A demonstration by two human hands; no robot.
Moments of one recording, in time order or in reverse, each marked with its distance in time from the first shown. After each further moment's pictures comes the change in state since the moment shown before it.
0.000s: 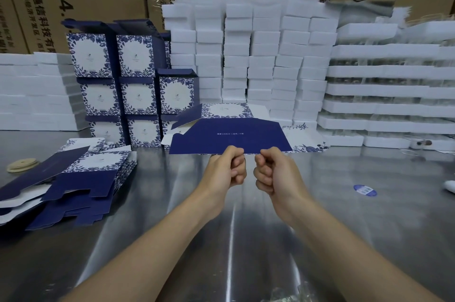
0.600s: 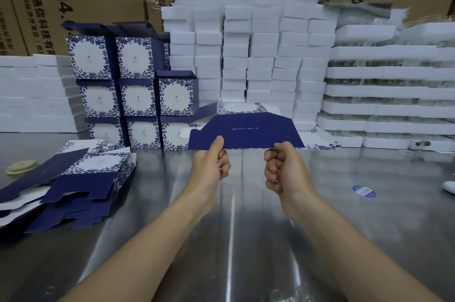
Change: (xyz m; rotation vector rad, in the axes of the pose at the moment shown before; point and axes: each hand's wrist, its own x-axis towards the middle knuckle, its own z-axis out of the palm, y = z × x) left_hand 0.013 0.002 -0.013 -0.065 0.208 0.099; right_hand 0.007 -0.008 -0.011 -0.014 0.158 0.054
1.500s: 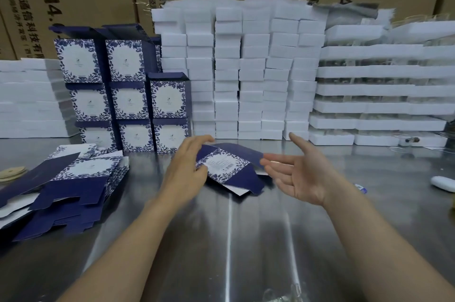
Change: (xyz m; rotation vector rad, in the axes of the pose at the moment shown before) left_hand 0.039 -0.021 -0.061 0.953 -0.138 0.595; right_hand 0.022 -0.032 -0.060 0.073 -0.208 0.373
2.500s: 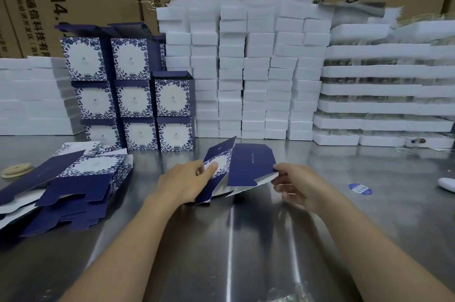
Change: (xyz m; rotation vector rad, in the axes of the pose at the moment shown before) left_hand -0.005 -0.012 -0.008 0.410 -0.382 -0.414; right_hand 0.031 0.031 -0.001 -0.373 0.232 -0.063
